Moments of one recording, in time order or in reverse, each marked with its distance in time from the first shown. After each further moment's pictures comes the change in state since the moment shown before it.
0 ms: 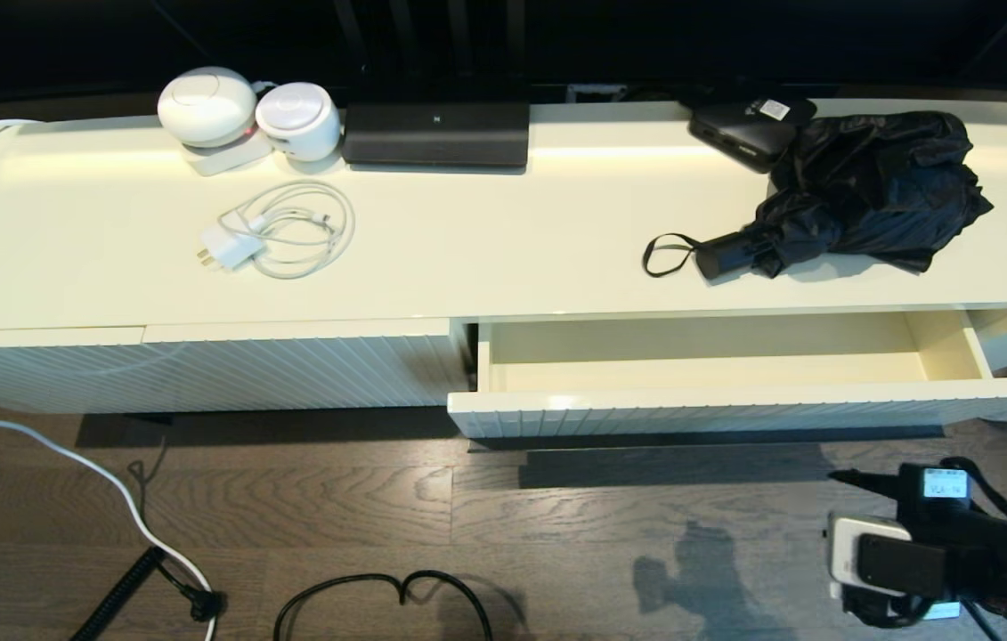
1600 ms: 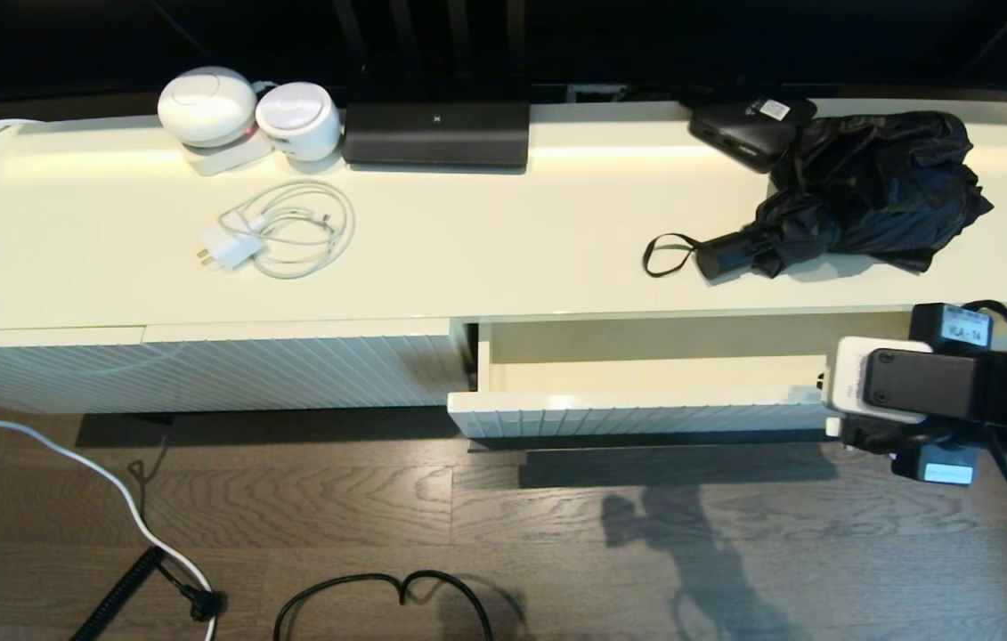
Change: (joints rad) left arm 0.000 0.000 0.000 0.000 0.000 0.000; right arm 0.130 0.001 -0.601 0.538 -0.088 0.121
